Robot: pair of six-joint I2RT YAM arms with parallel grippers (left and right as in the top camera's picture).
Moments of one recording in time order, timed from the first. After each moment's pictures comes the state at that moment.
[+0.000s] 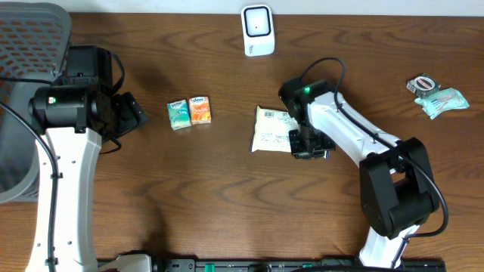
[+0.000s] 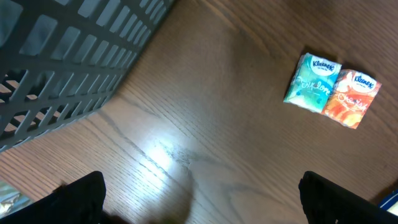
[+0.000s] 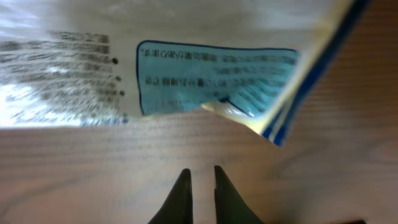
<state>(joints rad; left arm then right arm) 0.04 1.42 1.53 -1.39 -0.21 -0.51 0.44 1.95 1.37 -1.19 0.12 0.41</state>
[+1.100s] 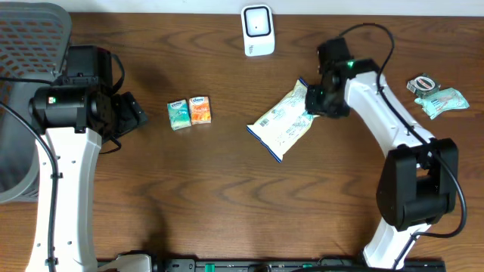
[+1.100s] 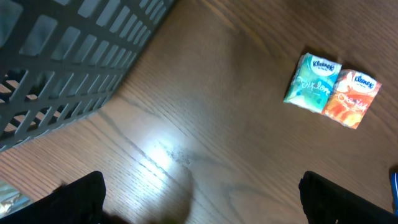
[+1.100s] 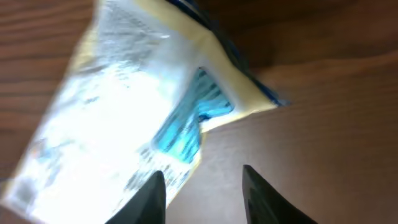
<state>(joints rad) 0.05 1.42 1.53 -1.39 -0.21 -0.51 0.23 1.95 1.55 -0.98 -0.05 0.39</state>
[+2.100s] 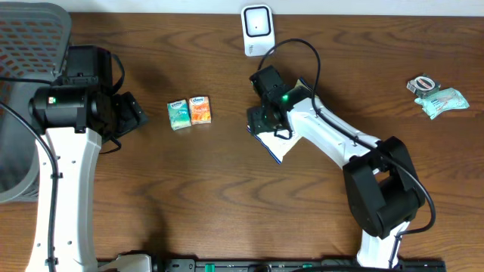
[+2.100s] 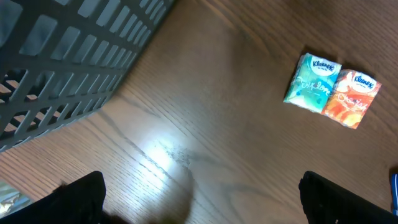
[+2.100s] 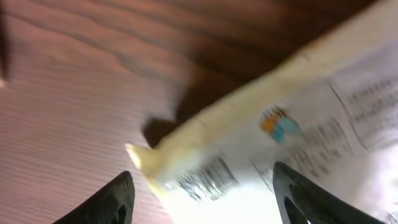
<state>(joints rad) 0.04 1.42 1.53 -1.39 -0.21 -0.51 0.55 1.99 1.42 -0.69 0.00 0.37</state>
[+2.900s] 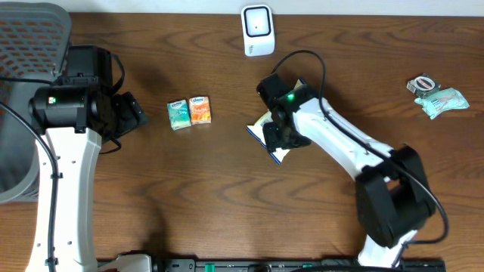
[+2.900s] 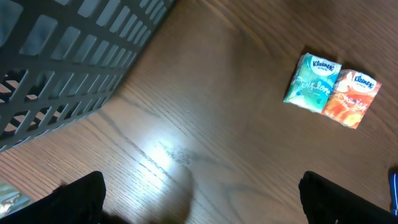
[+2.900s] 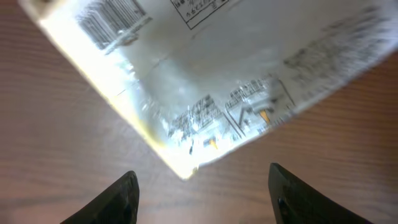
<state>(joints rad) 0.04 1.42 1.53 -1.39 -0.21 -0.51 0.55 1.90 1.42 -1.02 0.04 0.38</state>
